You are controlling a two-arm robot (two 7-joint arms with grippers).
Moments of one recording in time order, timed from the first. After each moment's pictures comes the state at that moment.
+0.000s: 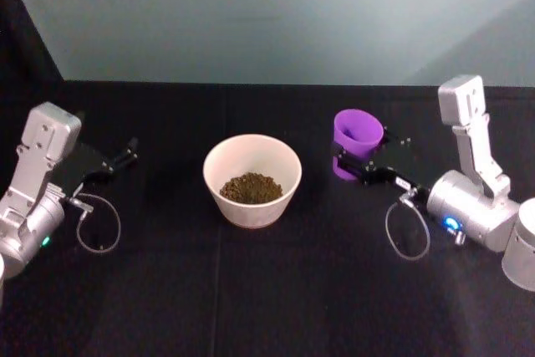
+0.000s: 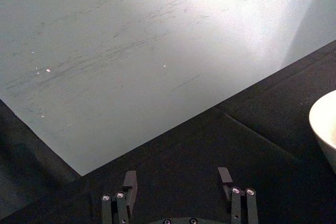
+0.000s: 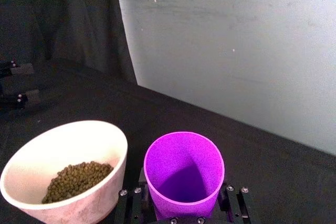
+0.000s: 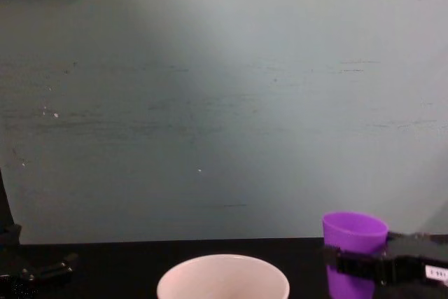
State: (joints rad) left arm -0.20 0.60 0.45 -1.41 -0.25 -0.12 0.03; right arm 0.27 0.27 -0.19 -1.31 0.19 0.08 0.57
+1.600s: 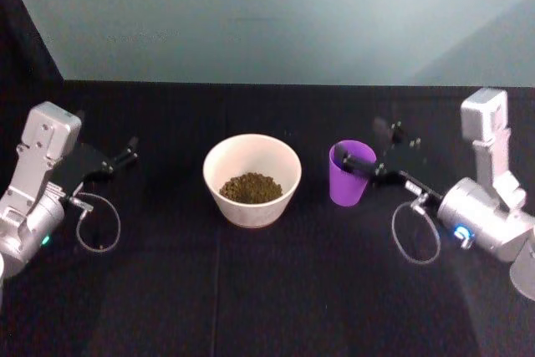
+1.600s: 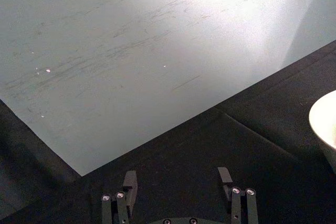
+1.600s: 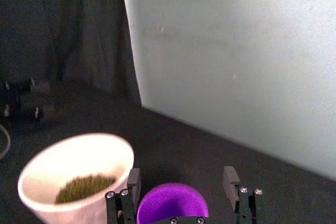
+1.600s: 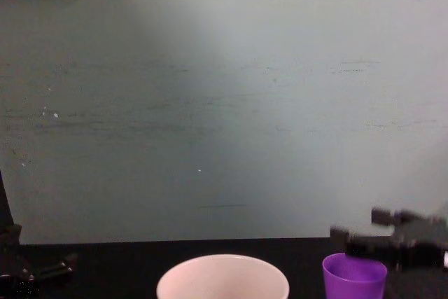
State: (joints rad) left arm -0.20 0.60 0.45 -1.41 -0.25 -0.12 0.03; right arm 0.26 0.35 -0.25 -1.30 0.32 -0.09 0.56
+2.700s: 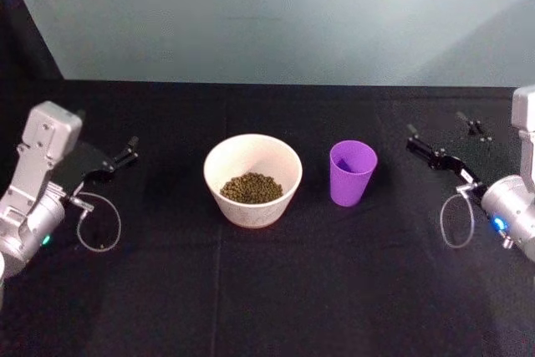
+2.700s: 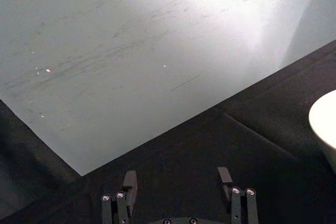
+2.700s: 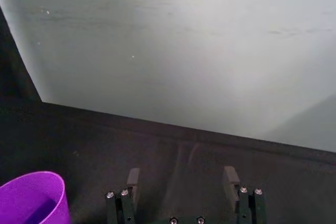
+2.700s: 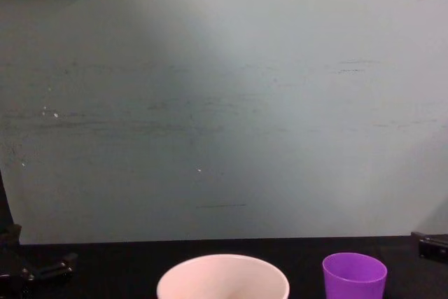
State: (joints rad) left arm -0.20 0.60 0.45 -1.41 -0.25 -0.12 0.03; right arm 0.23 0.32 -0.14 -1.28 0.27 -0.03 0.28
